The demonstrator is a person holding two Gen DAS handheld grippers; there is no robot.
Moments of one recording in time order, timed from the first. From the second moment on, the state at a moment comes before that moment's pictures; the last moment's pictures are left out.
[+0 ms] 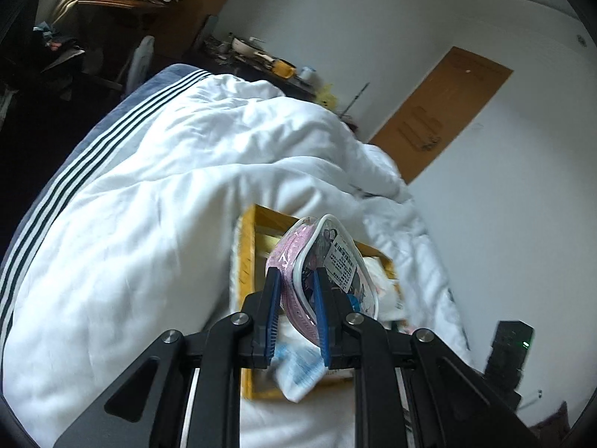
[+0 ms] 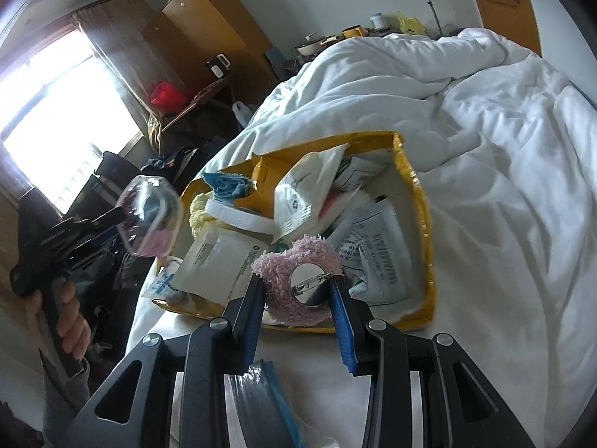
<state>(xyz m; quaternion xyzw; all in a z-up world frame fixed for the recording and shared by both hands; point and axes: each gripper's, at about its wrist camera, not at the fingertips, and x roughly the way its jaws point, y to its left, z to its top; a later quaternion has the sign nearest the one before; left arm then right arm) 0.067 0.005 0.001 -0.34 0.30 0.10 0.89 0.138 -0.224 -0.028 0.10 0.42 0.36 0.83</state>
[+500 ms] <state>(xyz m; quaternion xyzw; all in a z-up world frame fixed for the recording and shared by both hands) 0.091 0.015 -0.024 -0.35 0.32 0.13 0.87 0.149 -0.213 -0.048 0.11 0.43 0.33 0.83</state>
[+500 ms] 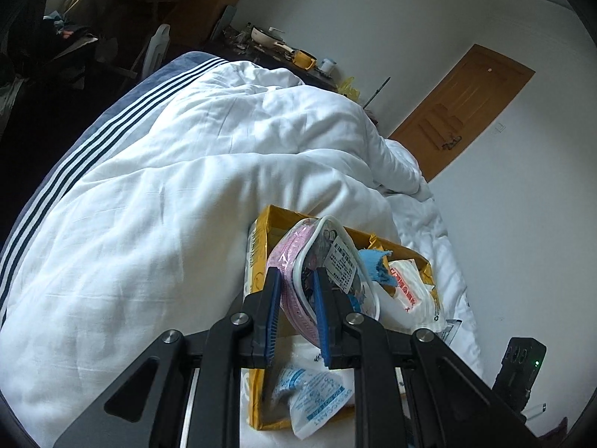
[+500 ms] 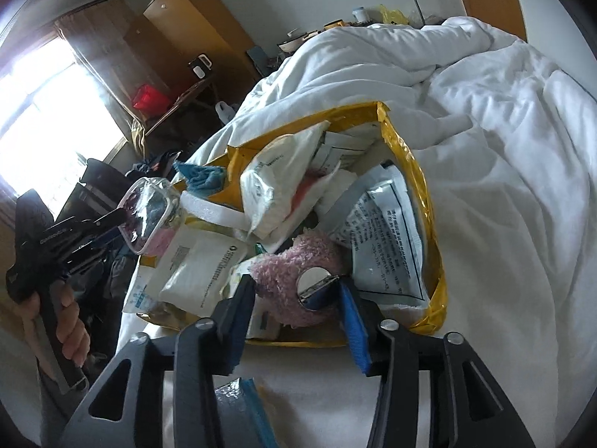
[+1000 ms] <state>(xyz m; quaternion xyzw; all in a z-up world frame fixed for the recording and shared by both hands) 0.082 -0.001 -0.017 -0.34 0.28 0.11 0.89 0.124 -0.223 -0.024 0.14 0.40 0.37 0.82</state>
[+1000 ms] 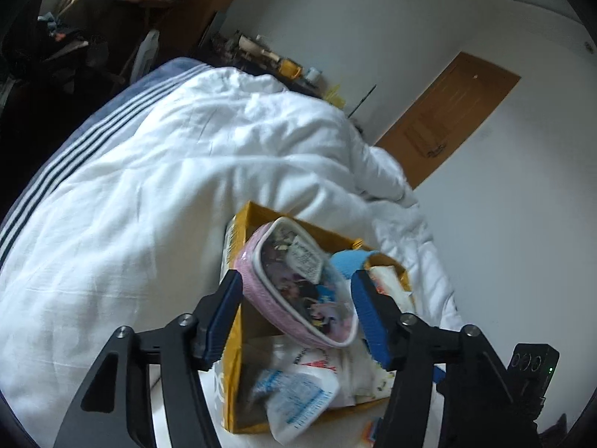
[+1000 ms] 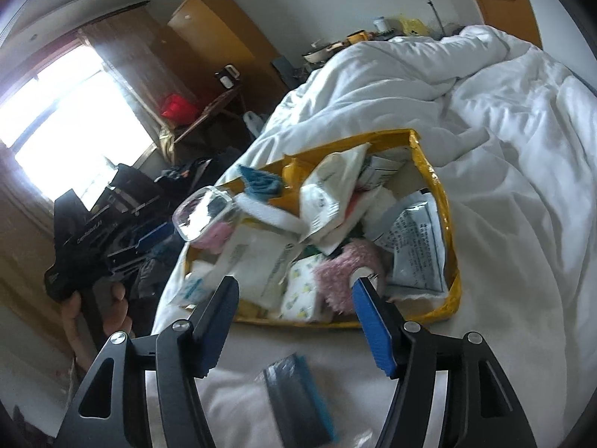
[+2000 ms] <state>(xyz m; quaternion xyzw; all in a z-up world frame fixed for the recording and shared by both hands) 0.089 -0.153 -0.095 -0.38 0.41 -0.10 0.82 0.049 -0.253 -0.074 0.09 0.43 0.39 0.81</state>
